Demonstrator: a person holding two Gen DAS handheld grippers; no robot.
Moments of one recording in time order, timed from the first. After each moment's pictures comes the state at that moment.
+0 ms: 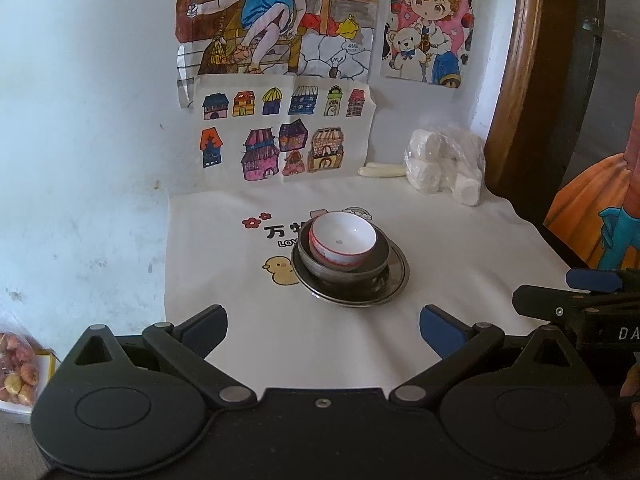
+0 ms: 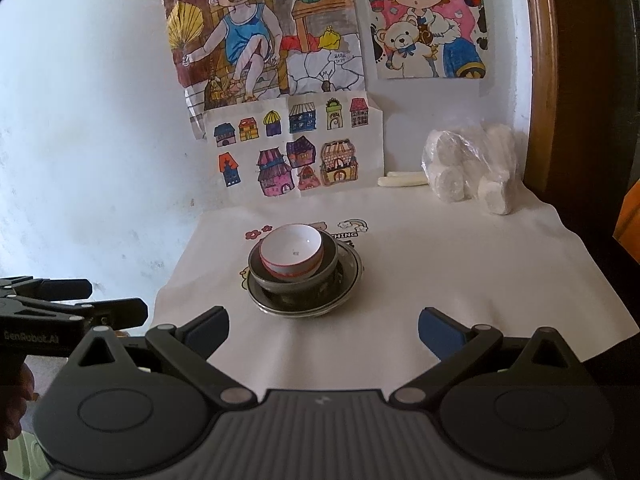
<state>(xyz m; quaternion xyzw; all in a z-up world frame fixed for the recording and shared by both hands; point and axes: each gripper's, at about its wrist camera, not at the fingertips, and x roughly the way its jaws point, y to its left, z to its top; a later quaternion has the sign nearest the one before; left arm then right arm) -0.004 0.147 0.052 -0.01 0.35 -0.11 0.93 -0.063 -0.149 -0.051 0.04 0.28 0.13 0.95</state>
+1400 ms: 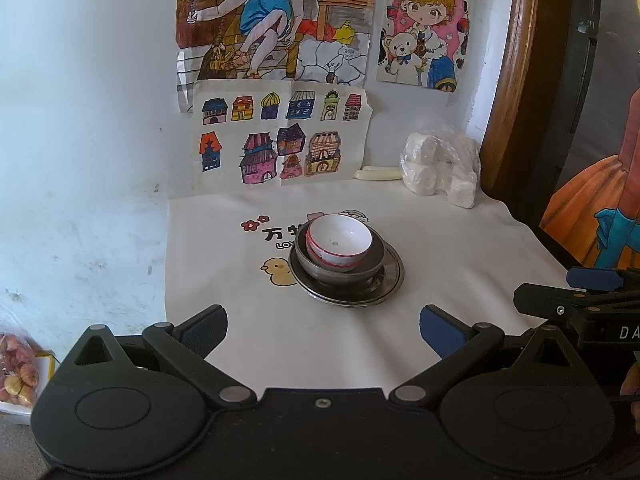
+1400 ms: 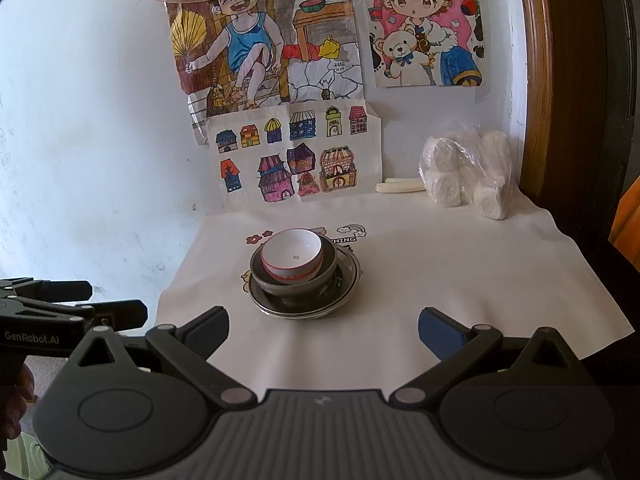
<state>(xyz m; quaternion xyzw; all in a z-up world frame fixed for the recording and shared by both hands) -0.012 0.148 0.059 -0.02 0.35 -0.11 0.93 -0.073 -0.152 -0.047 0.04 0.28 0.13 0.95</state>
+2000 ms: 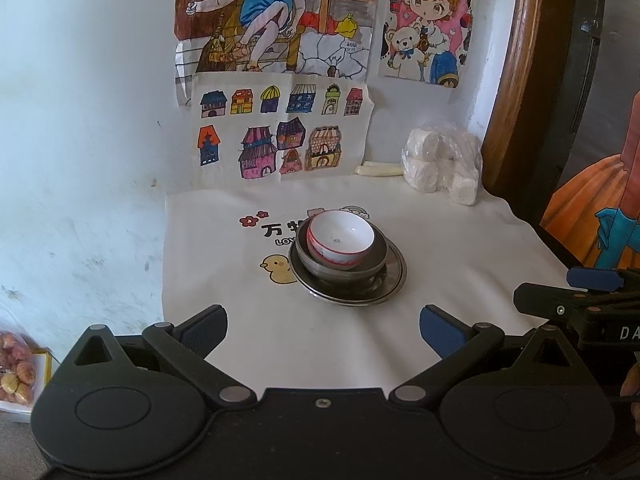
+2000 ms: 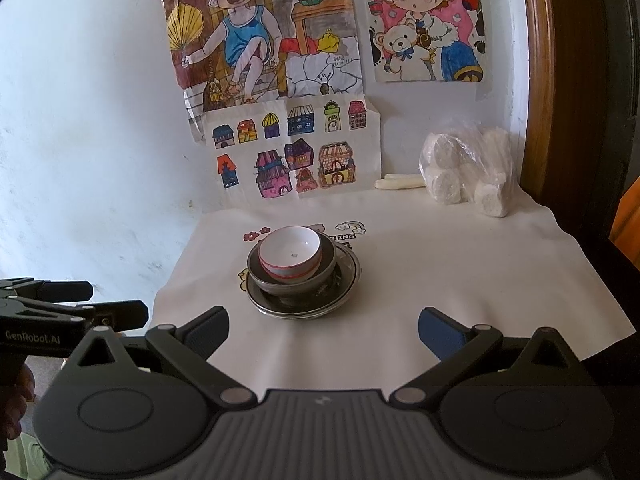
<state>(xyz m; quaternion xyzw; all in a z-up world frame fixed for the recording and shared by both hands) 0.000 0.151 0.053 -0.02 0.36 -0.12 0.93 -0.062 -0.149 -0.047 0.03 0.28 0.13 0.95</state>
